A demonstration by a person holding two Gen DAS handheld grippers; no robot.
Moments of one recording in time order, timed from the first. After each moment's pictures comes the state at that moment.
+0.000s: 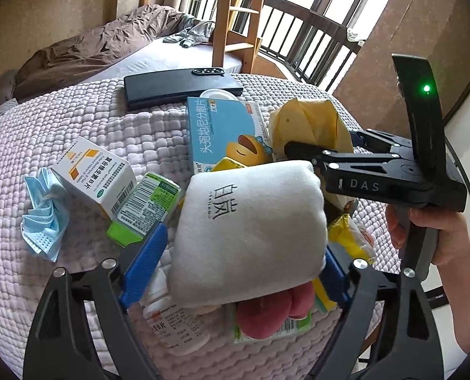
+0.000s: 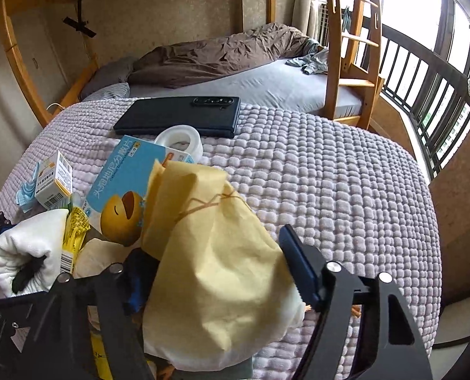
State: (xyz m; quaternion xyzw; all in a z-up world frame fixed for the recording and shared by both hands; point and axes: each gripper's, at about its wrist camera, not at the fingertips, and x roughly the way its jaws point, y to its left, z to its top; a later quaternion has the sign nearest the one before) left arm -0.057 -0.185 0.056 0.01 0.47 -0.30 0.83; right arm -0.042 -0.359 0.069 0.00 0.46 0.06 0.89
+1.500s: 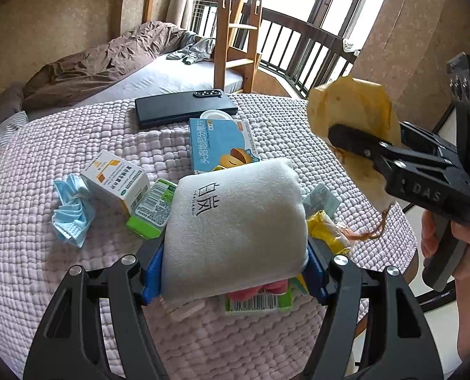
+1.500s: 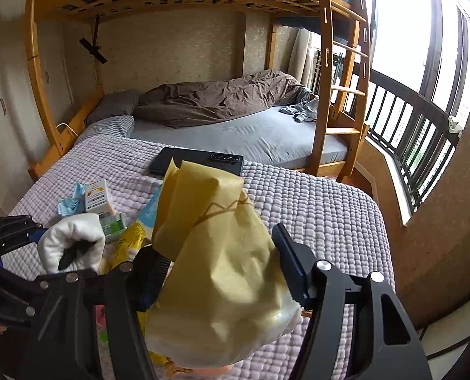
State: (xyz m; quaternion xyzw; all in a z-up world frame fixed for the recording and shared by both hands) left arm -0.085 -0.171 0.090 0.02 0.44 -0.29 0.85; right arm -0.114 -0.346 0.151 -0.04 0.37 0.06 0.93
